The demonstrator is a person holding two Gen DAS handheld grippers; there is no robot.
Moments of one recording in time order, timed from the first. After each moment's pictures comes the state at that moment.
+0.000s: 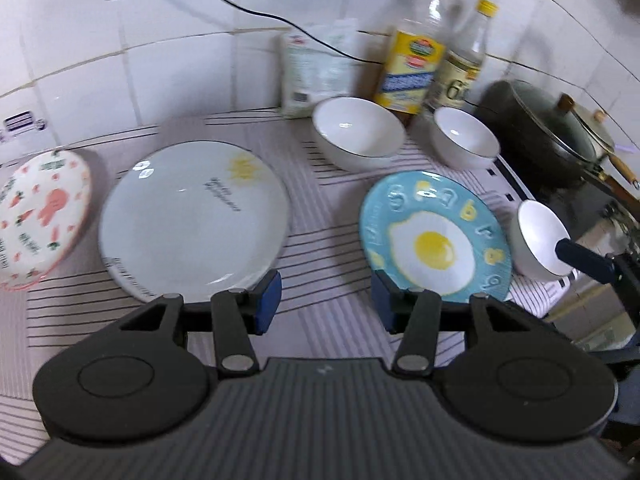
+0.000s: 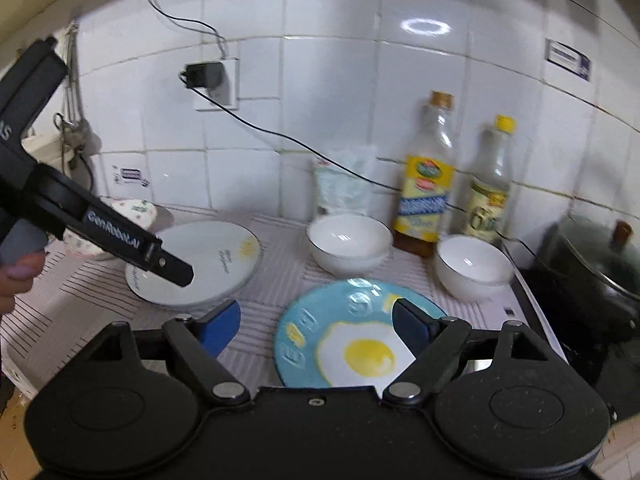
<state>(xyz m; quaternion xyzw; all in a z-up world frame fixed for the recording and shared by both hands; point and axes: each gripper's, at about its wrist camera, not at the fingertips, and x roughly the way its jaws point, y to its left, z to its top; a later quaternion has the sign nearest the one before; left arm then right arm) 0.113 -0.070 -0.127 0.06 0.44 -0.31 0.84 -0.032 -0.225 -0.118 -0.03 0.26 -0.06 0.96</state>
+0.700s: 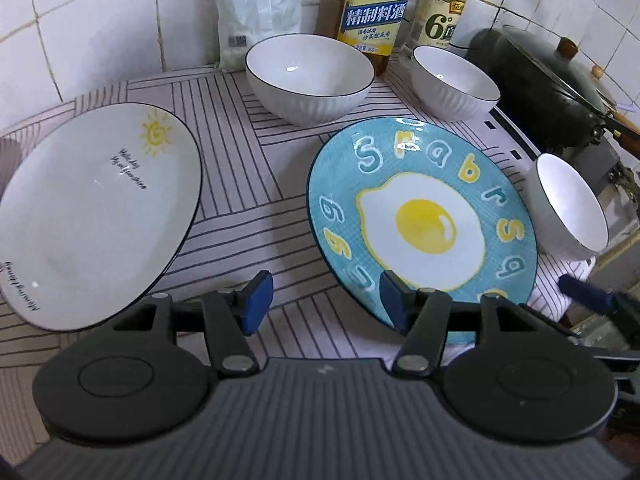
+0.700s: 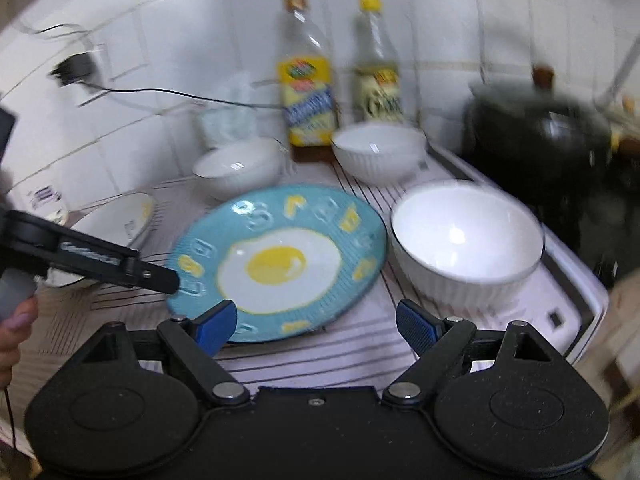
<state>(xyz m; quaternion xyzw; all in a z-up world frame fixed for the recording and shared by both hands) 0.128 -0.139 -0.210 0.08 0.46 -0.34 0.82 -0.048 -0.298 -0.204 0.12 0.29 -0.17 0.93</state>
